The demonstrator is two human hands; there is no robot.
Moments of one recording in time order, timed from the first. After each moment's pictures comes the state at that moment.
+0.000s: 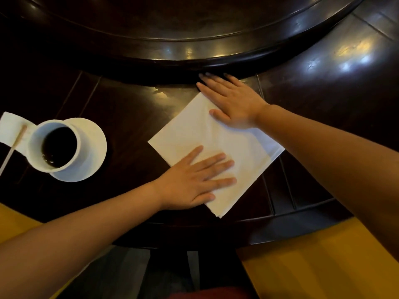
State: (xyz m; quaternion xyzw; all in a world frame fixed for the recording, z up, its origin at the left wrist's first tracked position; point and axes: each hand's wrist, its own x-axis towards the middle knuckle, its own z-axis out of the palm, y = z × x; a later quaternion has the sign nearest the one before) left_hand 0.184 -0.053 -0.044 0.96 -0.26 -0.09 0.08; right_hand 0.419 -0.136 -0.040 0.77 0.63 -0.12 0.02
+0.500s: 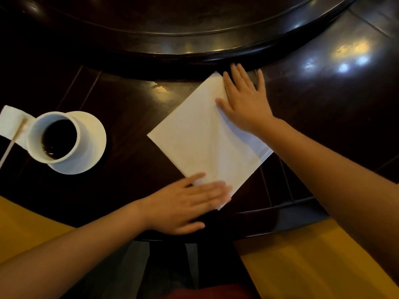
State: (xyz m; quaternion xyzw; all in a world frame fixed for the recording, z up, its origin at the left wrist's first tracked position) left_hand 0.139 -0.064 -0.029 0.93 -0.31 -0.10 0.15; right_hand 0.387 -0.158 -0.025 0.89 0.43 -0.11 -0.03
